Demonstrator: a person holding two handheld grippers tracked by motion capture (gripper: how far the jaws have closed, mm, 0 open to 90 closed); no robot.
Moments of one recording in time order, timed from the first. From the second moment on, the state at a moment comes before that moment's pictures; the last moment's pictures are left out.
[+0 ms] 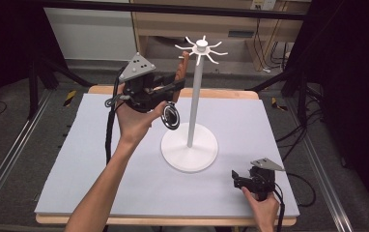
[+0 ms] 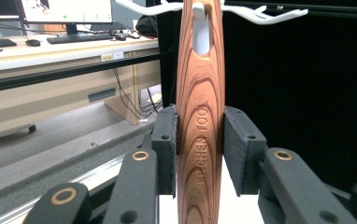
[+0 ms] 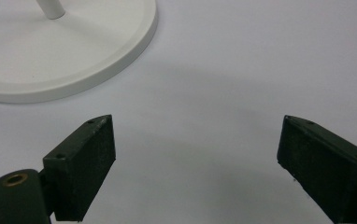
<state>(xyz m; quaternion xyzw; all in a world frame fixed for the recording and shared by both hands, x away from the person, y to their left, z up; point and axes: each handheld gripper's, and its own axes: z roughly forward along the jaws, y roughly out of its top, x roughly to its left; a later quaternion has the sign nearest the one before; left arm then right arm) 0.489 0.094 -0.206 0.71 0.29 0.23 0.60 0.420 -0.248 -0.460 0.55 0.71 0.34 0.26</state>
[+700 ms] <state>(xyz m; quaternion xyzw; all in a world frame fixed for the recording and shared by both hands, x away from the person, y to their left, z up) 0.491 0.091 -0.210 0.71 0.28 0.25 0.60 0.421 -0.247 -0.461 0.55 0.72 0.34 0.26</state>
